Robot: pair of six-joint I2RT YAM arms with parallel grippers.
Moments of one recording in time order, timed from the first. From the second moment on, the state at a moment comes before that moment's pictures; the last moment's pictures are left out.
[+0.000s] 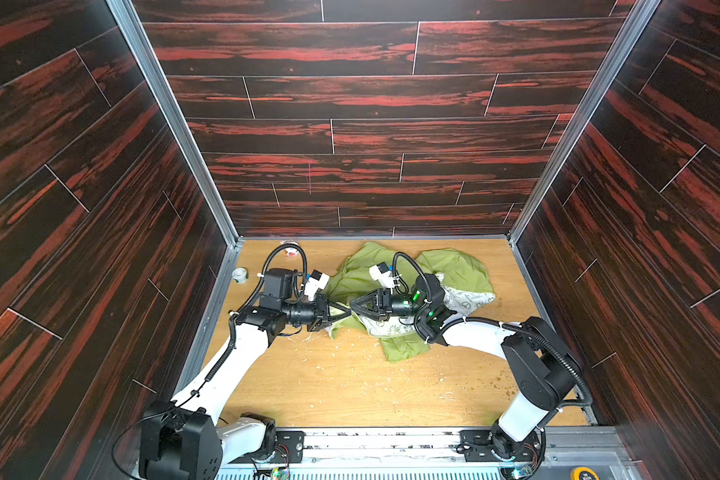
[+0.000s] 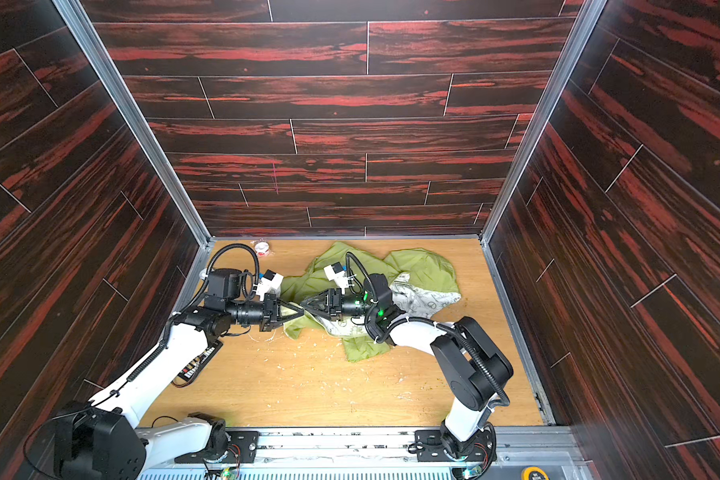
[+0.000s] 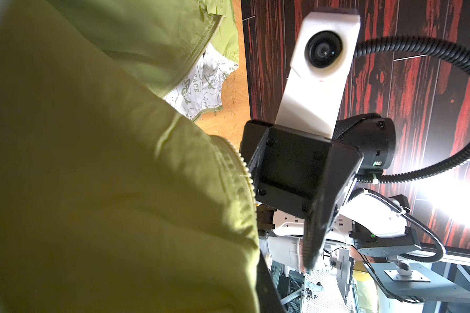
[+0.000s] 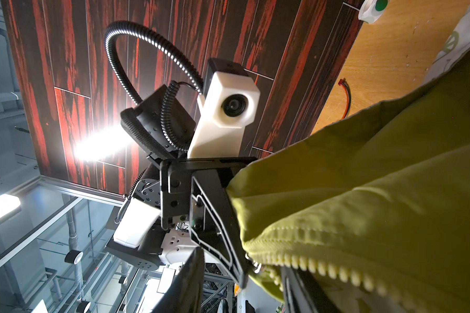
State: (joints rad) left arm -0.22 1.22 0.89 -0.37 1.05 -0.74; right arm 0.69 1.71 0.91 0.85 -0.93 1.28
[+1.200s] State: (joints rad) left arm -0.22 1.26 0.91 -0.32 1.09 -0.84; right arm 0.68 1.95 1.03 1.20 -0.93 1.47
